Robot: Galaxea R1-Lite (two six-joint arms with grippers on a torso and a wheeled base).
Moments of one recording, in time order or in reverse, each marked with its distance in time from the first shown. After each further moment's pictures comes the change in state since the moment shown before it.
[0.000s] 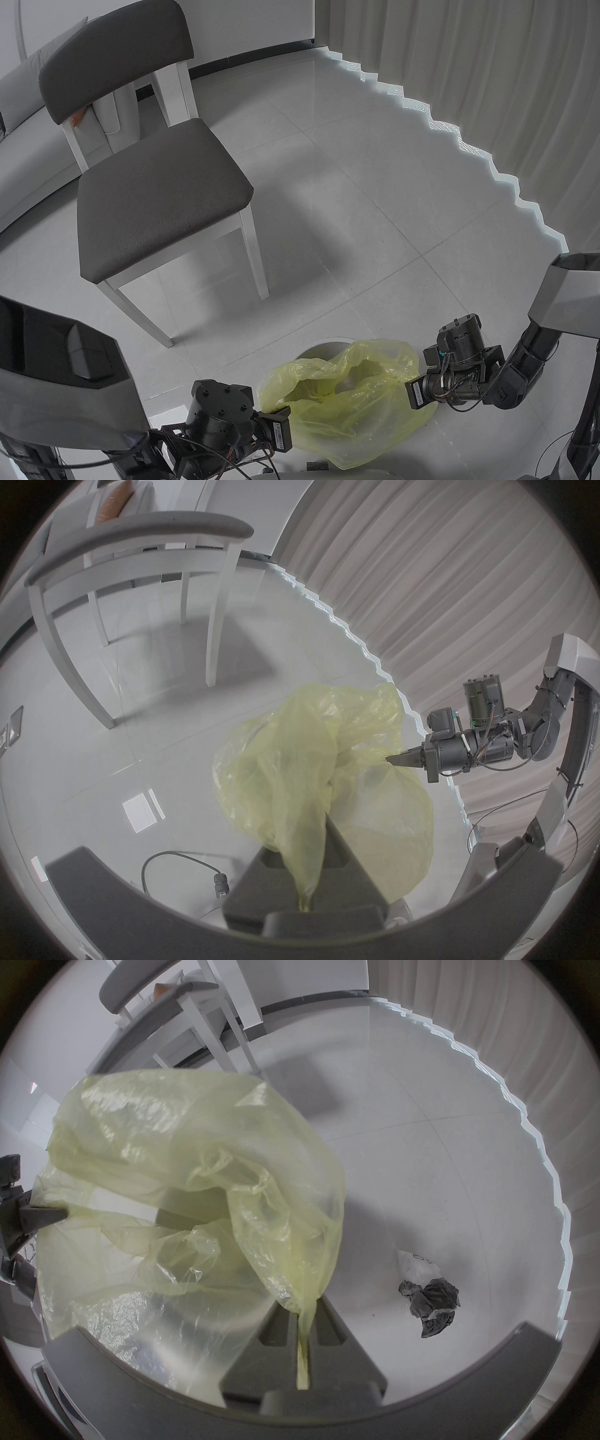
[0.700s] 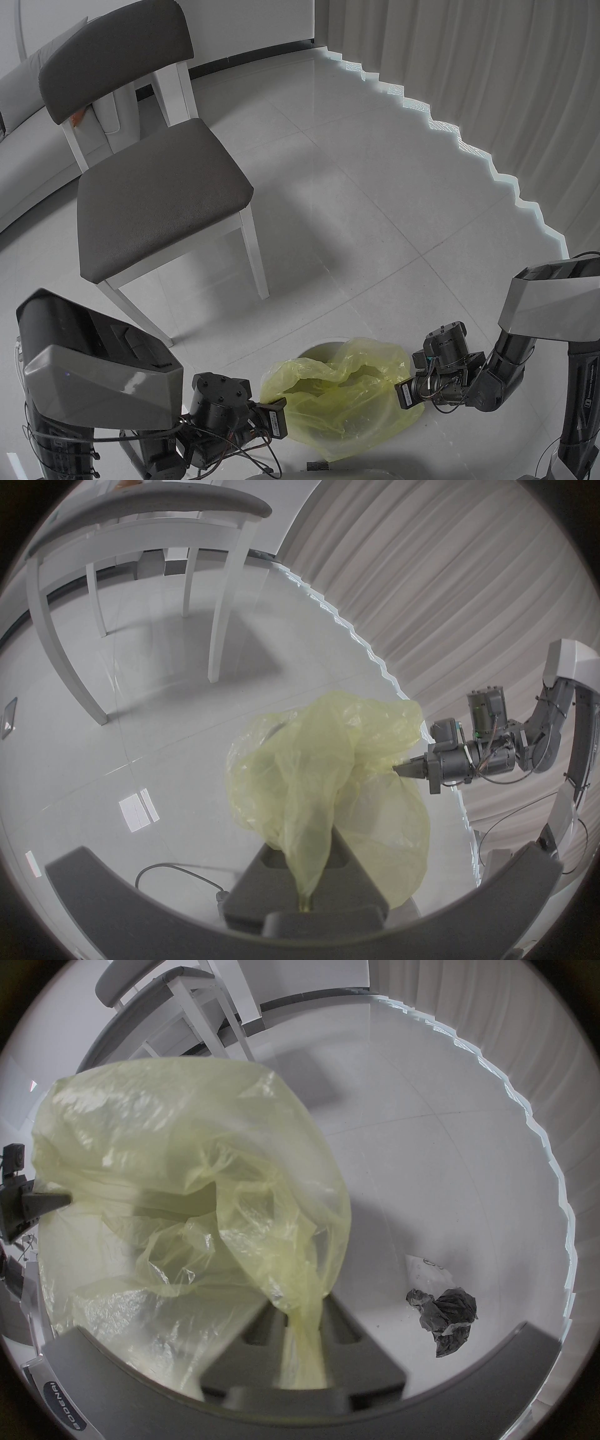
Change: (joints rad) left arm 0.104 0.197 -0.021 -0.203 -0.085 0.039; right arm -0.017 0.168 -0.064 -0.104 0.007 -0.016
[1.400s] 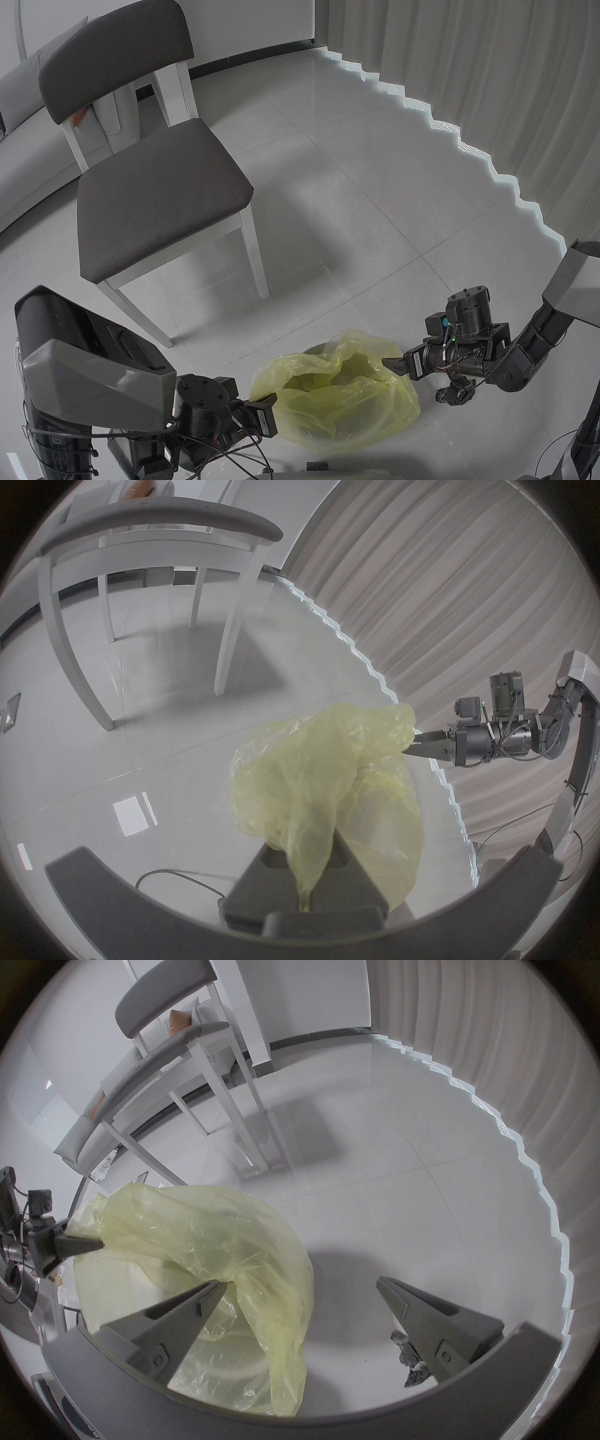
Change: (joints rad) left arm 0.021 -0.008 0.089 -0.144 0.015 -0.006; right arm -0.019 -0.221 -0.022 0.073 0.004 -0.047
